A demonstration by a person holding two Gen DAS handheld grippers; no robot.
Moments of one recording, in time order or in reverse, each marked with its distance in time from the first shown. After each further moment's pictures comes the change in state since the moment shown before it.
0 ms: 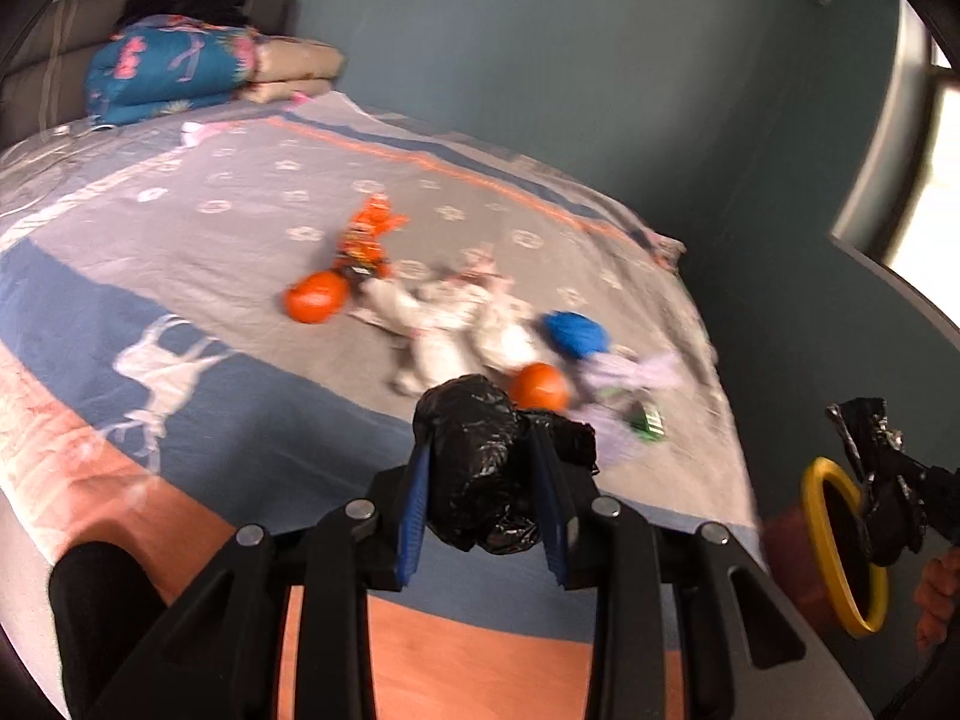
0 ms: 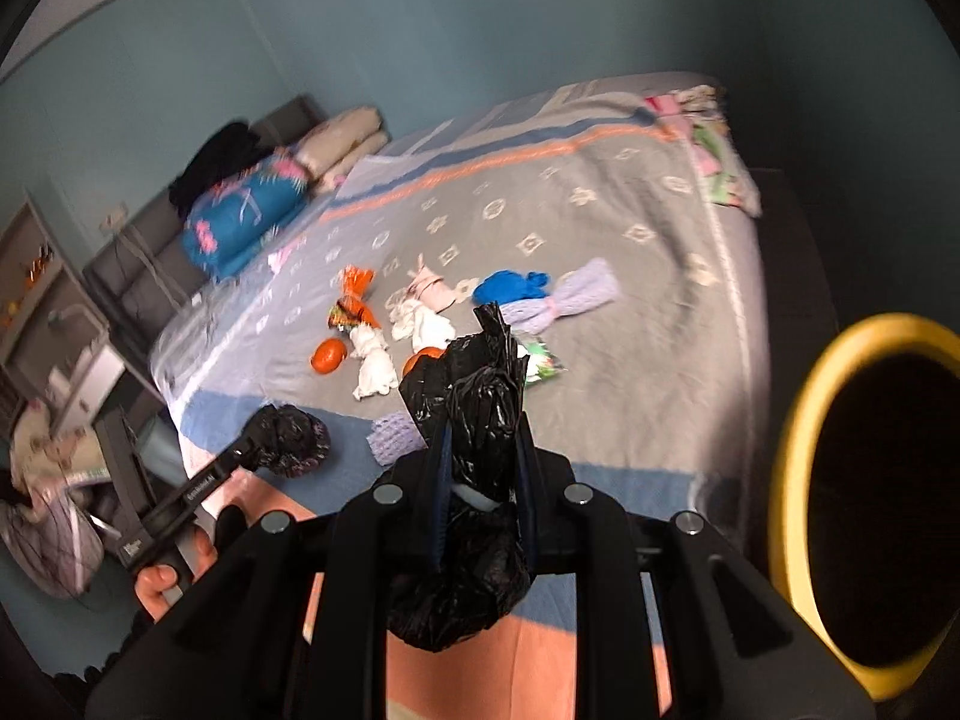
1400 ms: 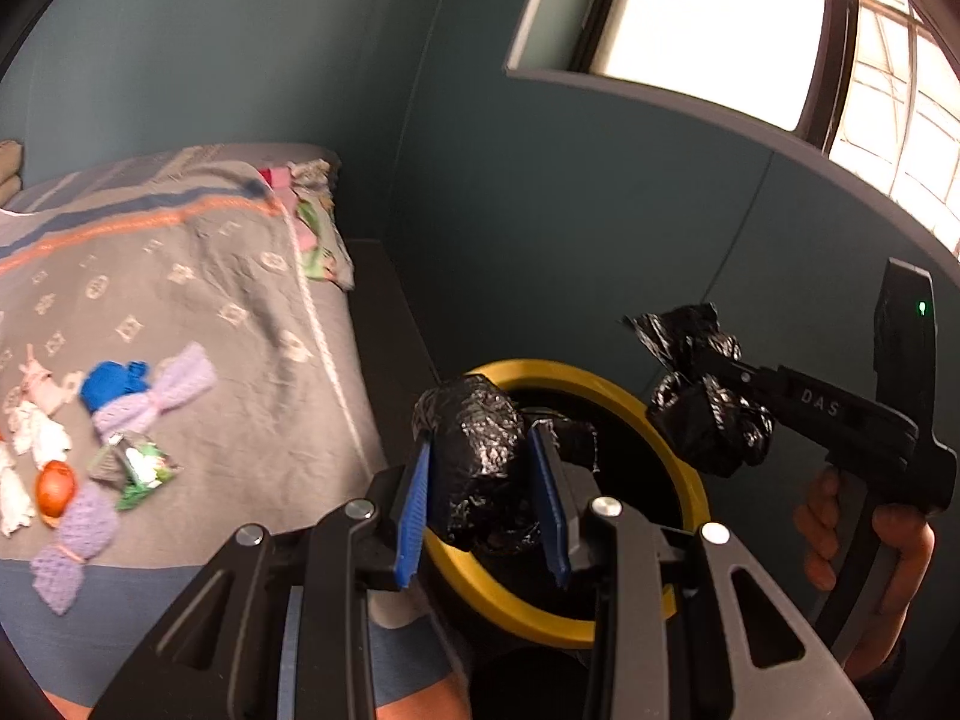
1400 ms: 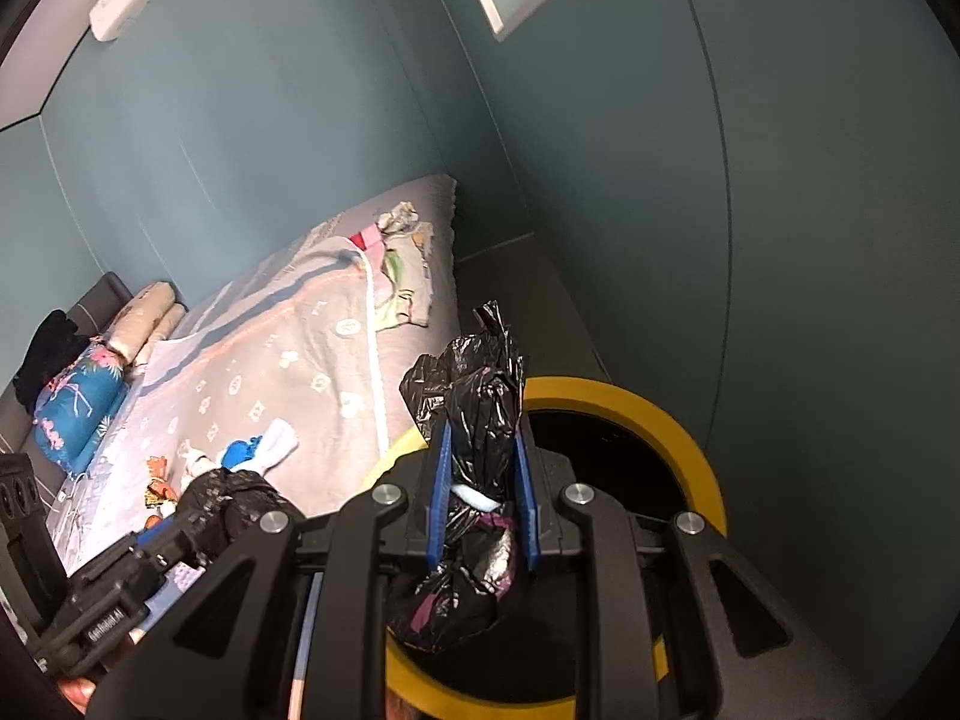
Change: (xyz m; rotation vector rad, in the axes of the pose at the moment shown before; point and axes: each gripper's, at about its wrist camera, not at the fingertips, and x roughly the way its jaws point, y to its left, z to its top) left arm 0.045 -0.343 -0.047 0.478 0.189 -0.451; right arm -0.159 -0.207 -0.006 0.310 -0.281 -0.444
